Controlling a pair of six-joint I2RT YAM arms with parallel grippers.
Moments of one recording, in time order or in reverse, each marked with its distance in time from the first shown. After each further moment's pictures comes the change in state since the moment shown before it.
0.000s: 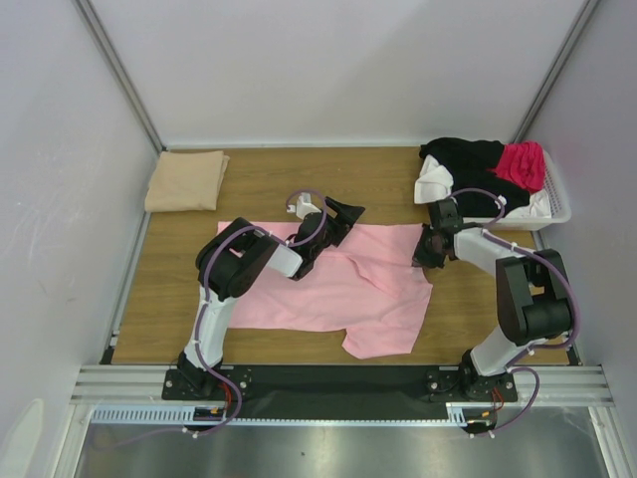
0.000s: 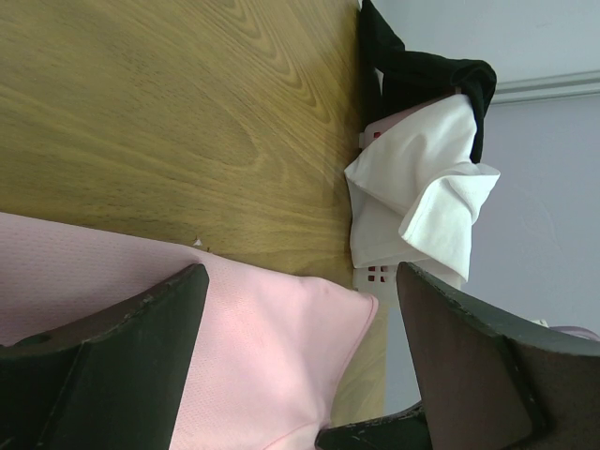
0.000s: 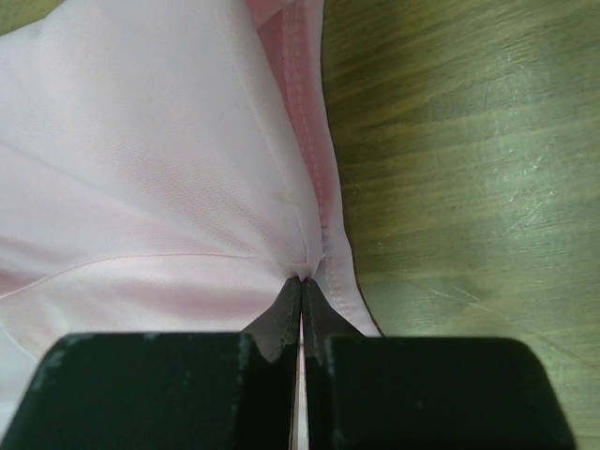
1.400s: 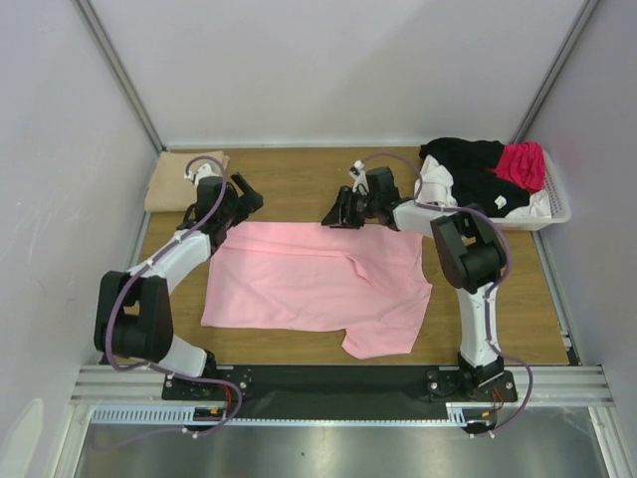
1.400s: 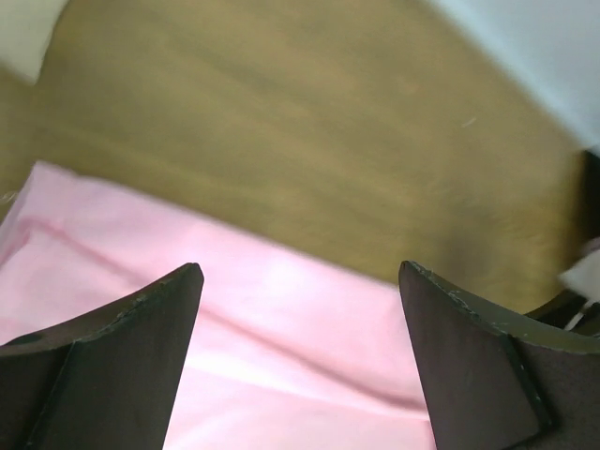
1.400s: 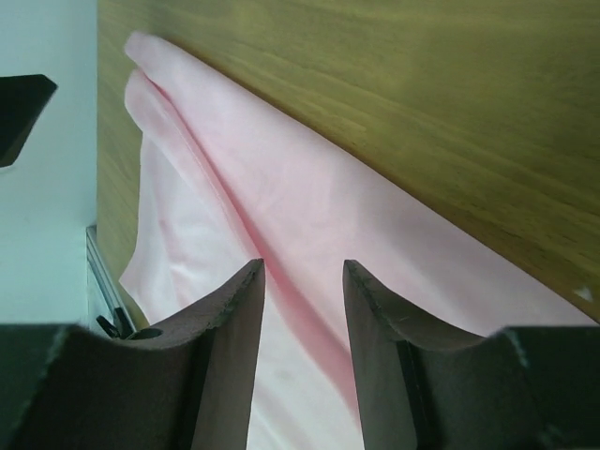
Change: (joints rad) left arm 0.493 -0.723 -0.124 -0.846 0.060 0.615; right arm 0.229 0.484 0.497 0.449 -0.552 0.026
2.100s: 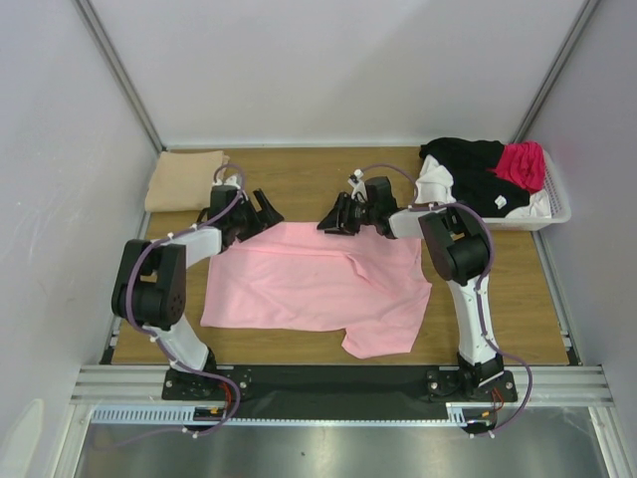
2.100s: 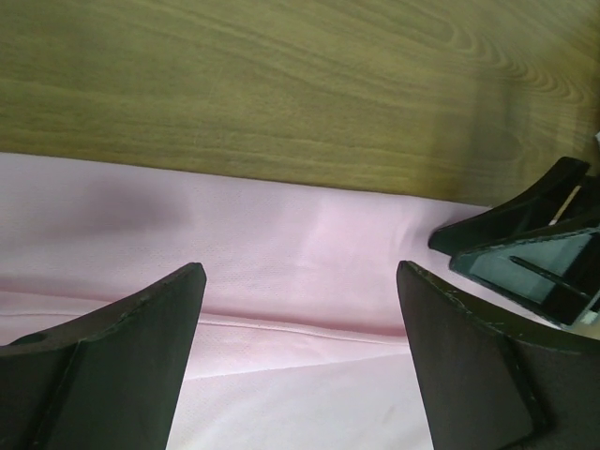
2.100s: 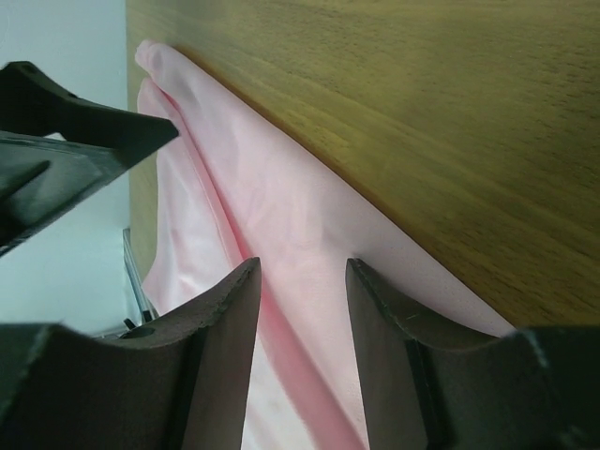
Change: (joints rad) left arm 0.029 0.225 -0.007 0.055 0.319 0.111; right arm 0.010 0.148 -0.026 0.236 -0.085 0.140
